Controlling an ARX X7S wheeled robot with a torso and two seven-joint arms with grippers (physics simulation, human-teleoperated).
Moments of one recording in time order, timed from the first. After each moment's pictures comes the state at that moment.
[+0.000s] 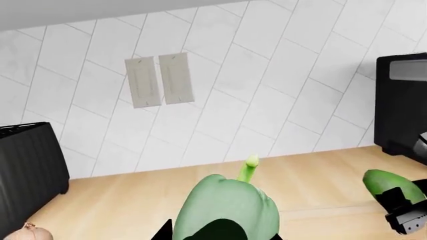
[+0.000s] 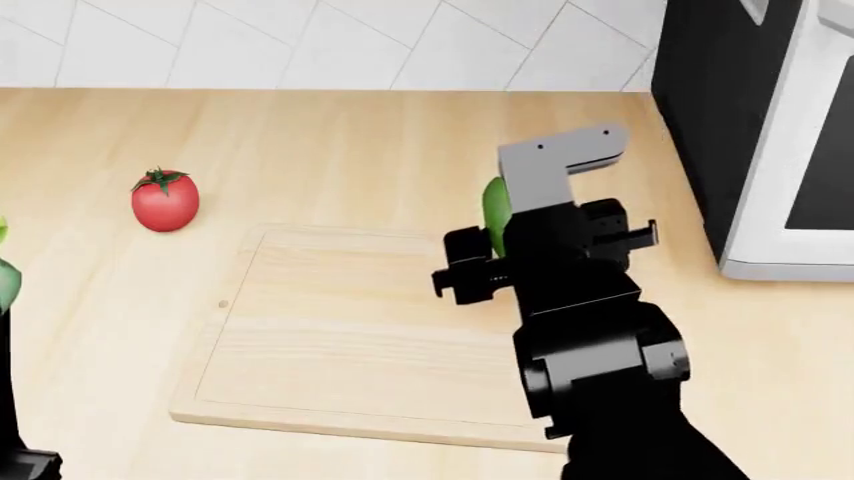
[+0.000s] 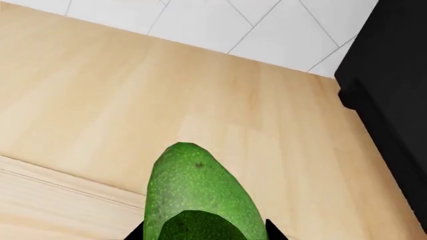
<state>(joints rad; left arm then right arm) -0.41 -0.95 0.27 0.96 -1.18 -0.61 -0.98 1.29 0.05 -0.74 1.28 0.55 0.31 0.03</state>
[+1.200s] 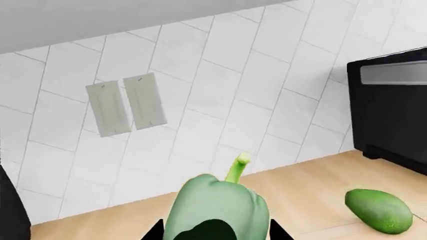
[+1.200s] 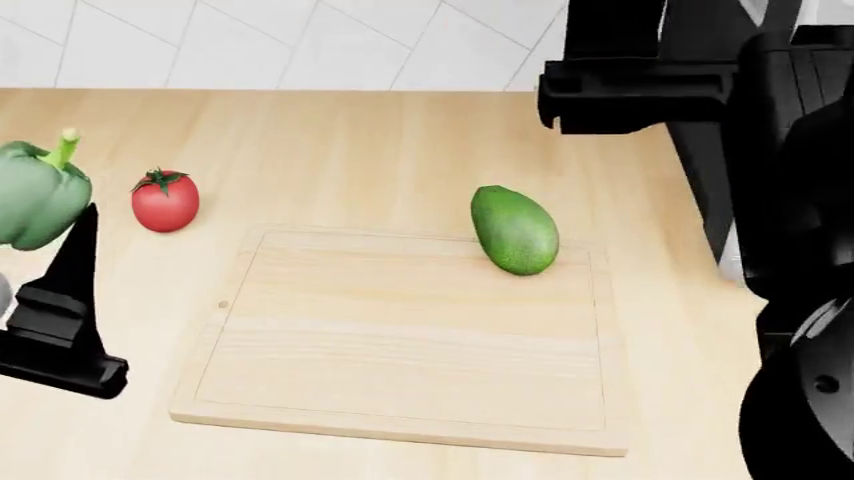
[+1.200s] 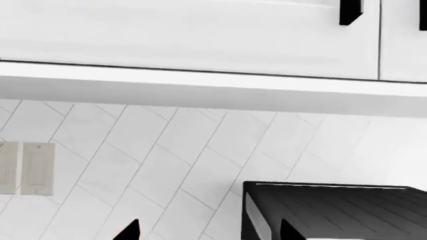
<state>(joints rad) -0.72 -0.83 0.42 0.76 -1.10 -0.72 -0.79 1.11 0.49 0.05 -0.65 1.16 1.28 0.78</state>
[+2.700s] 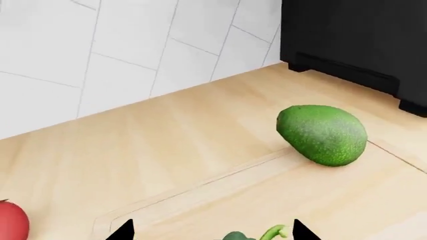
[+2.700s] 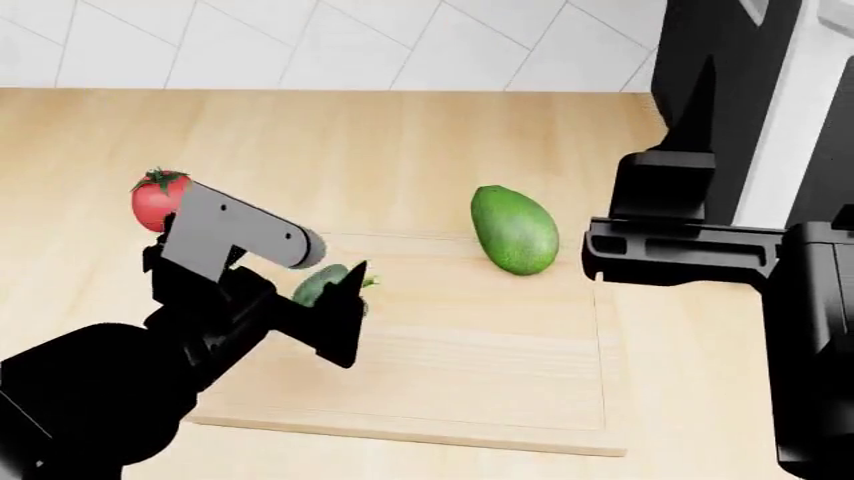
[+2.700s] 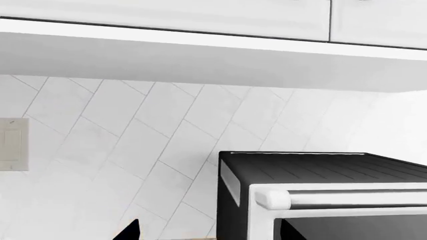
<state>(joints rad) -0.97 -0.32 0.80 -0.31 -0.75 -0.47 -0.16 0.87 0.57 0.23 -0.85 1.38 1.29 0.97</state>
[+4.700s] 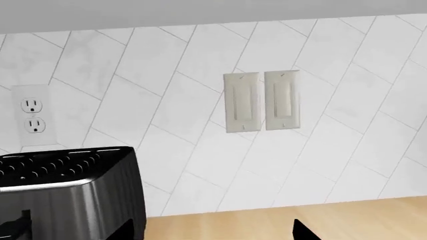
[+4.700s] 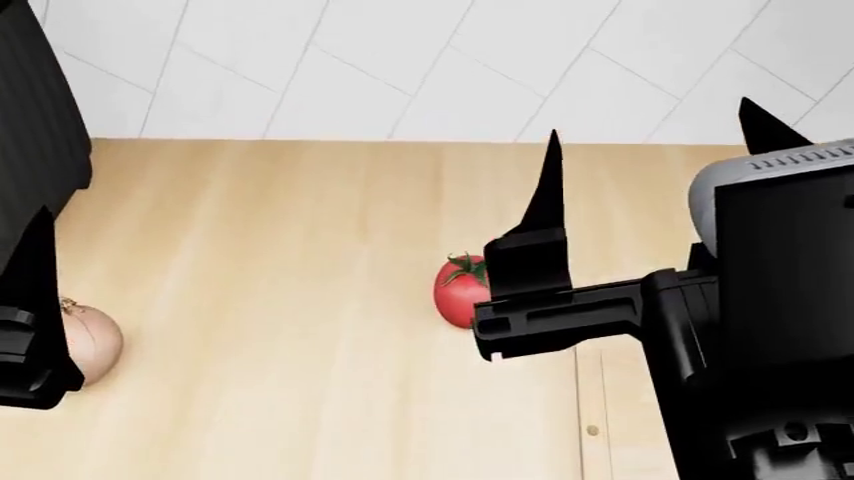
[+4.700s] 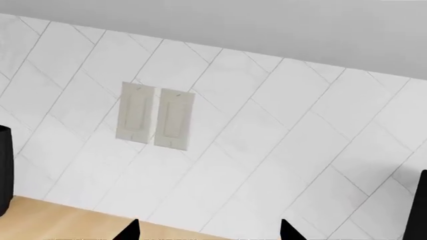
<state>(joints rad) -0.58 -0.89 0.31 0.85 -1.17 -0.58 -0.91 0.86 0.61 0.05 -0.84 1.38 1.24 0.86</state>
